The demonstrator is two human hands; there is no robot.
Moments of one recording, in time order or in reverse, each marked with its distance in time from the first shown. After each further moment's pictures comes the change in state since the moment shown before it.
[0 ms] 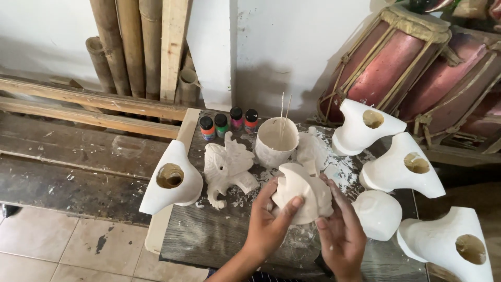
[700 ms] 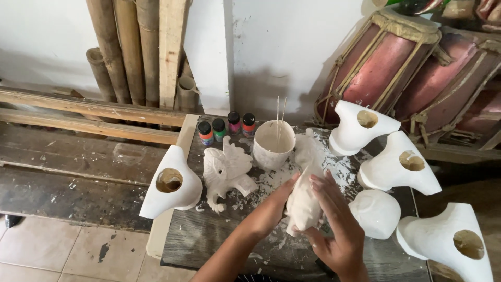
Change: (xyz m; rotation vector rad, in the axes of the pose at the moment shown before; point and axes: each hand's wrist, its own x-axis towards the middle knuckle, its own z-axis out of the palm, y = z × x) left_hand 0.036 0.037 0.003 0.015 -0.585 -0.436; right_hand 0.022 -0.013 -0.010 -0.577 -0.194 -0.442
